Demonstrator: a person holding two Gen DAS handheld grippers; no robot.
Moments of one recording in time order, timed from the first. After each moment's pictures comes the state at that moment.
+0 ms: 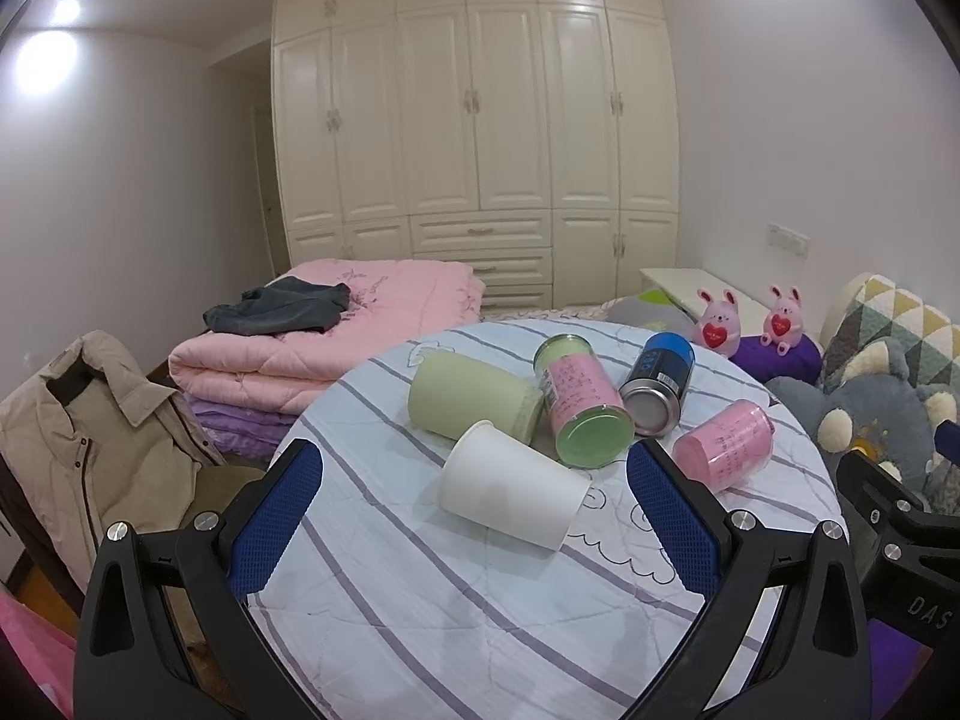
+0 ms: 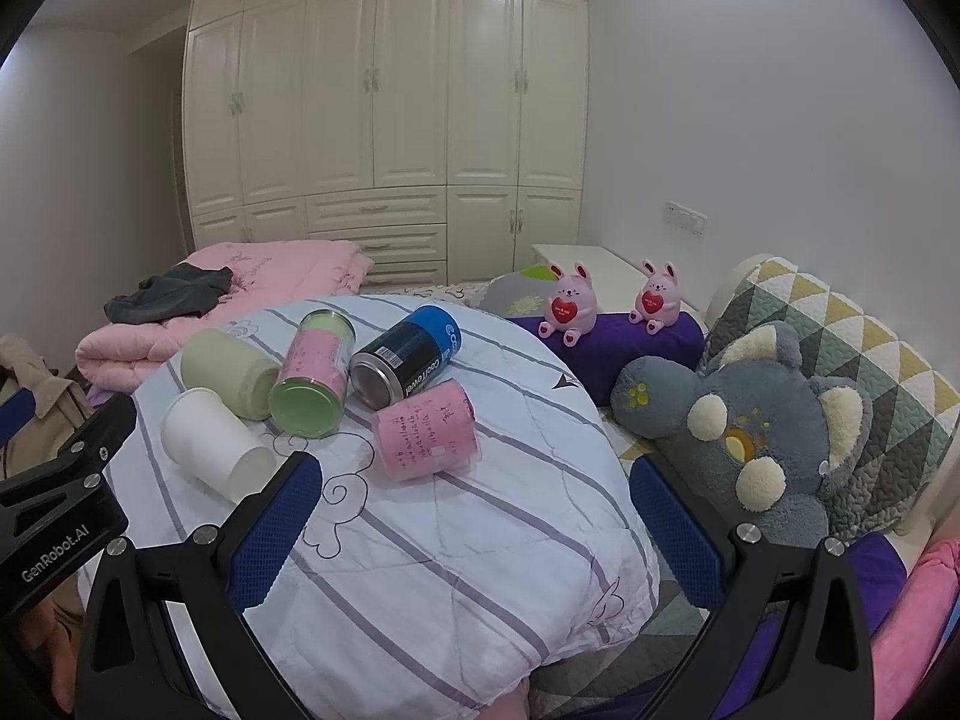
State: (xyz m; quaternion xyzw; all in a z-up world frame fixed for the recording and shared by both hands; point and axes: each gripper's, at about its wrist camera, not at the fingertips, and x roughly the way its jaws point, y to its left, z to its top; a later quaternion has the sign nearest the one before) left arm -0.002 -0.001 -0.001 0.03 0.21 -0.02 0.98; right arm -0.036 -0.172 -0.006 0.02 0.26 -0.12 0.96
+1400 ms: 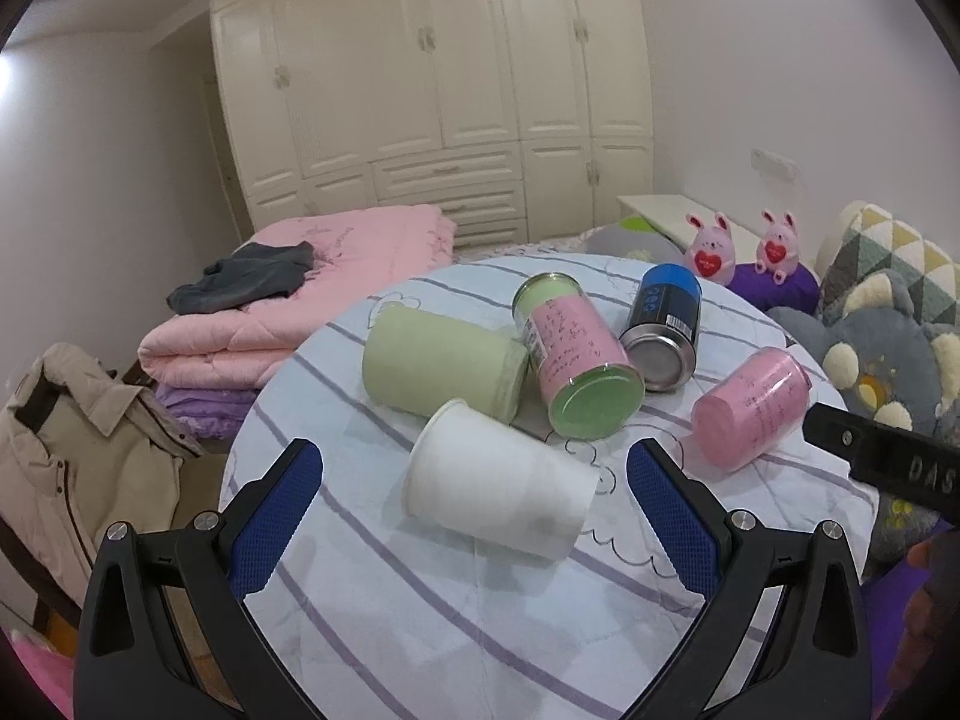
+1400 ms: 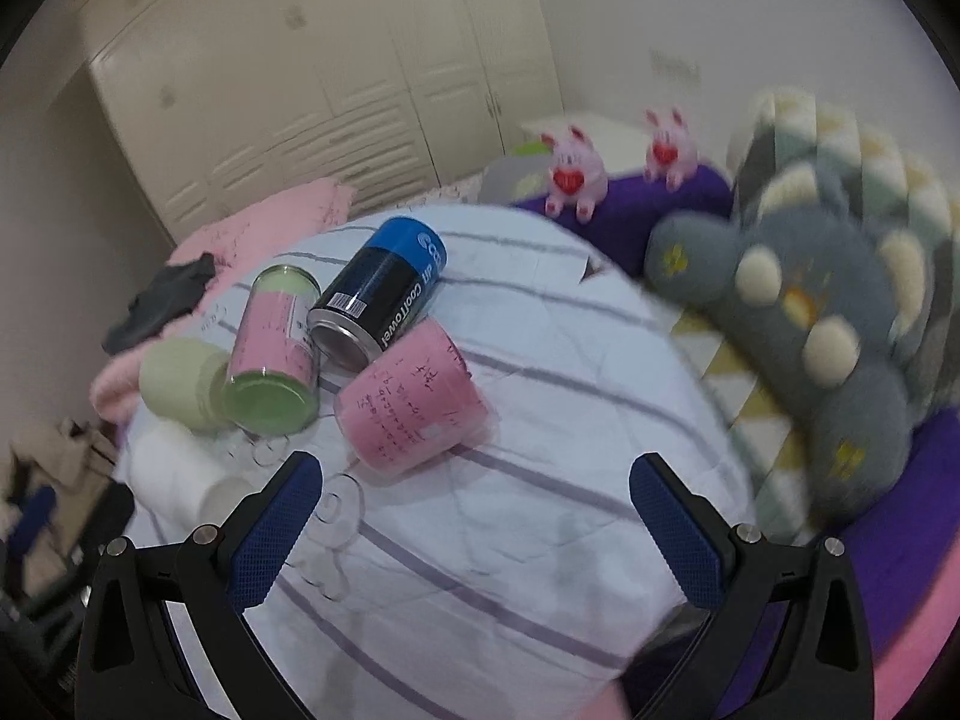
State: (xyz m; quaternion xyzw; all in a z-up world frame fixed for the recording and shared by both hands) left arm 0.064 -0.018 -0.022 0.08 0.29 -0.06 0.95; right arm 0.039 -0.221 -0.049 0.20 0.38 -0.10 0.90
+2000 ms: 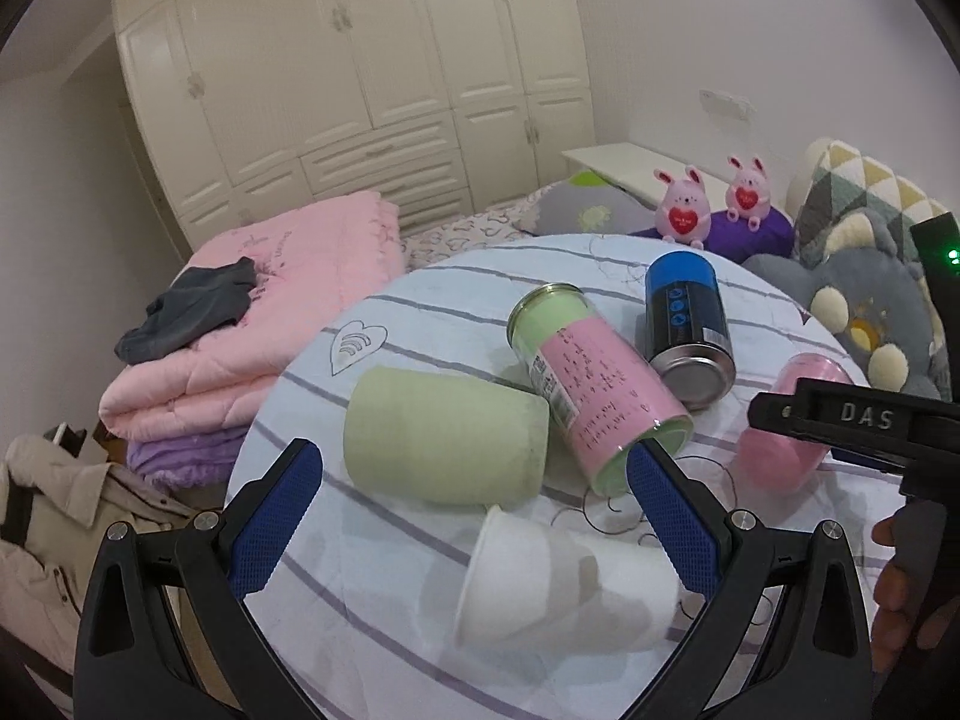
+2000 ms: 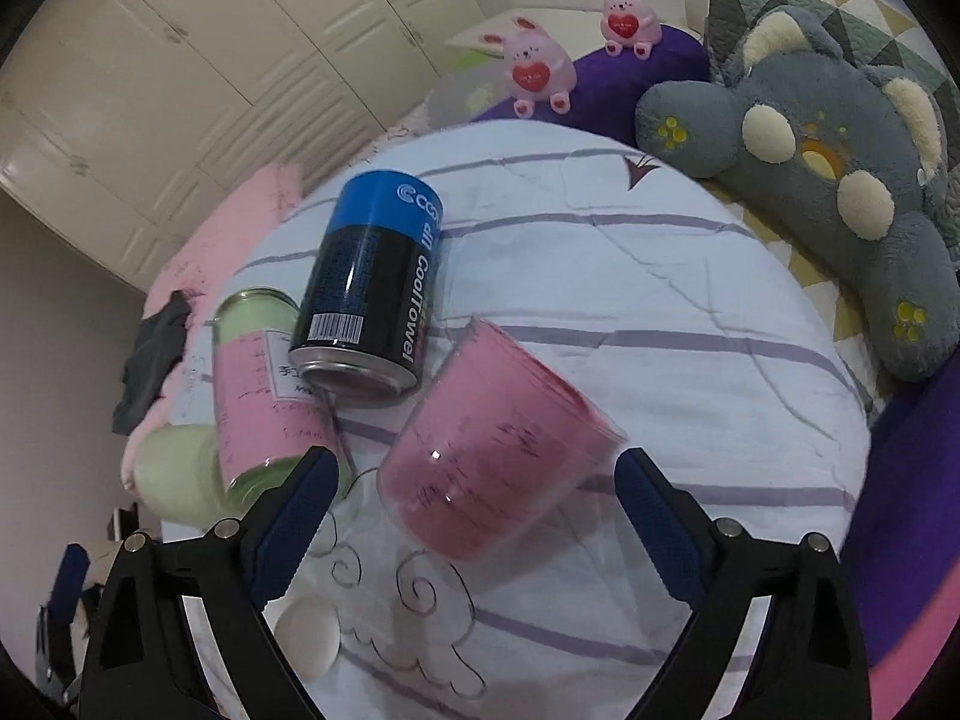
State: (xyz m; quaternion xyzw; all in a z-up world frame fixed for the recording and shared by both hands) left arm 0.152 -0.011 -0.015 0.15 0.33 -0.13 0.92; right arm 0.111 -0.210 -0.076 0.34 0.44 -0.14 0.82
